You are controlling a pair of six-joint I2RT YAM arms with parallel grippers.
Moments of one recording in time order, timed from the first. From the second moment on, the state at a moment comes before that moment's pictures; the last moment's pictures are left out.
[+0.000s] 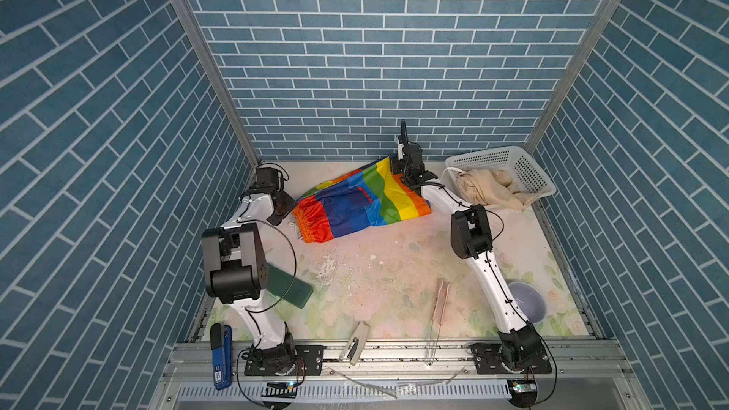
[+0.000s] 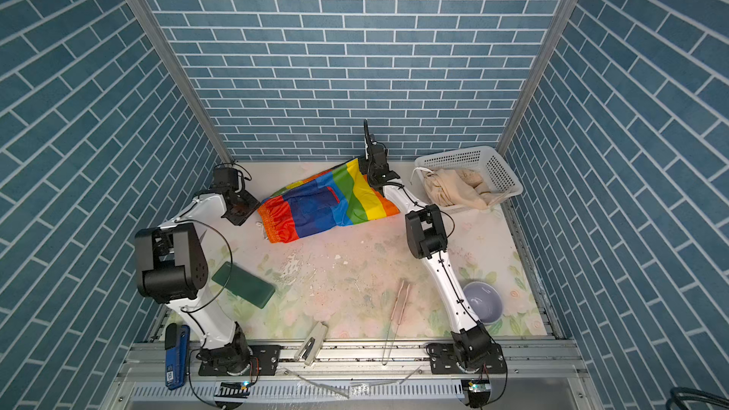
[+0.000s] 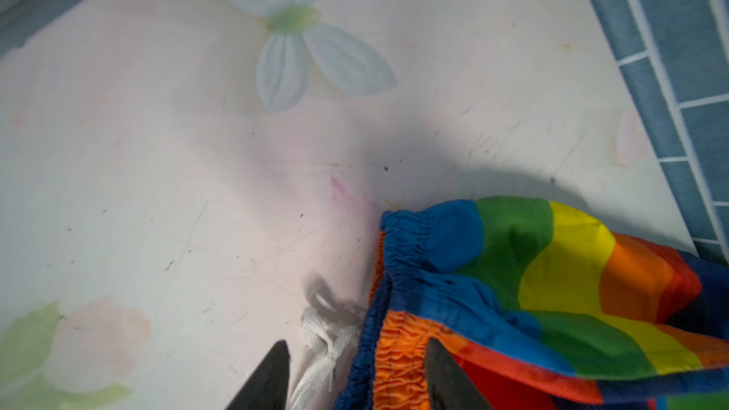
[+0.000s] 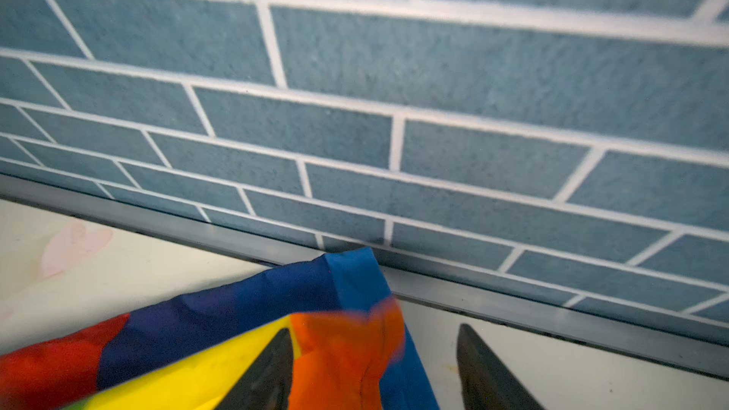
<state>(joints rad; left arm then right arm) 0.16 1.79 1.29 -0.53 0.01 -0.75 0.51 2.73 2.46 -0.07 0.11 0.05</state>
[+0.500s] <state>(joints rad) 0.09 1.47 1.03 -0.57 0.01 -0.72 0.53 2.14 2.06 -0.39 0.01 0.13</state>
